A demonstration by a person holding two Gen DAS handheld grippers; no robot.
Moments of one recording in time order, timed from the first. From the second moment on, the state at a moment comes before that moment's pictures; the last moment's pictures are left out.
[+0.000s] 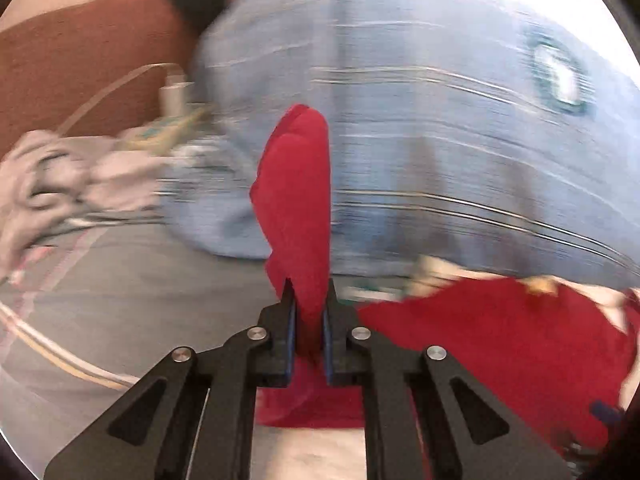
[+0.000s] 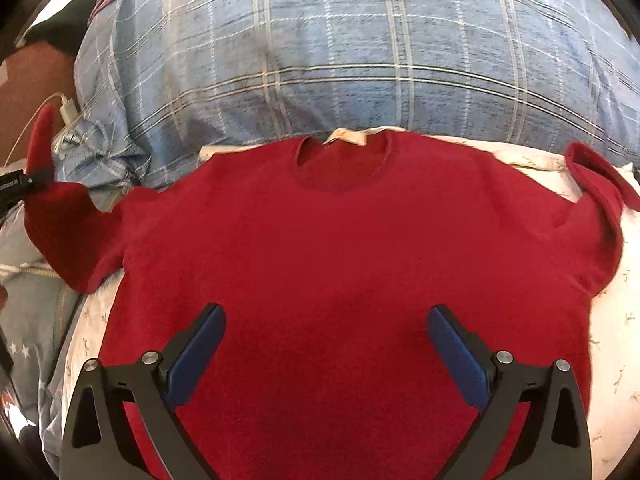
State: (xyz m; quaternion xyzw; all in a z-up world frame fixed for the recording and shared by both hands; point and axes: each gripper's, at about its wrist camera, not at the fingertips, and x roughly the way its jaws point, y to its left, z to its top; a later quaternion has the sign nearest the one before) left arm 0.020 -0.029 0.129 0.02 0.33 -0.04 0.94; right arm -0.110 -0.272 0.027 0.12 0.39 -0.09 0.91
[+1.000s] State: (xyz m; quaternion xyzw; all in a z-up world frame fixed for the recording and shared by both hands) left arm -0.003 0.010 0.075 0.02 0.35 -0.02 0.94; right arm -0.037 -0.280 0.017 0.11 0.41 -0.04 0.90
